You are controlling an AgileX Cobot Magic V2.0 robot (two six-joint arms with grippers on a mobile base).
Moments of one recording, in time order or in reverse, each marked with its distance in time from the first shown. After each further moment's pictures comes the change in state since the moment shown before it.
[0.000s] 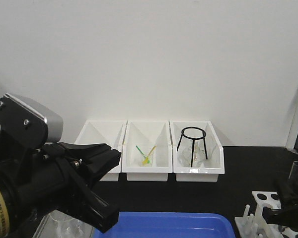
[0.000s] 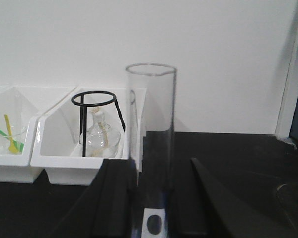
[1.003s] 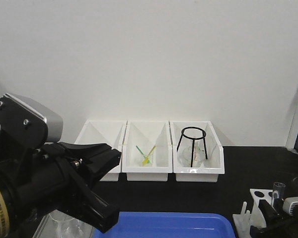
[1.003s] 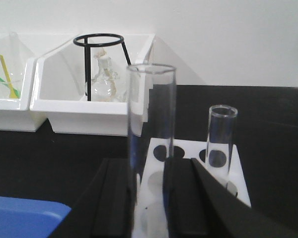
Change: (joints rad) left arm 0.000 0.000 0.000 0.000 -0.002 -0.001; right arm 0.000 0.243 -0.007 -0.044 -0.119 0.011
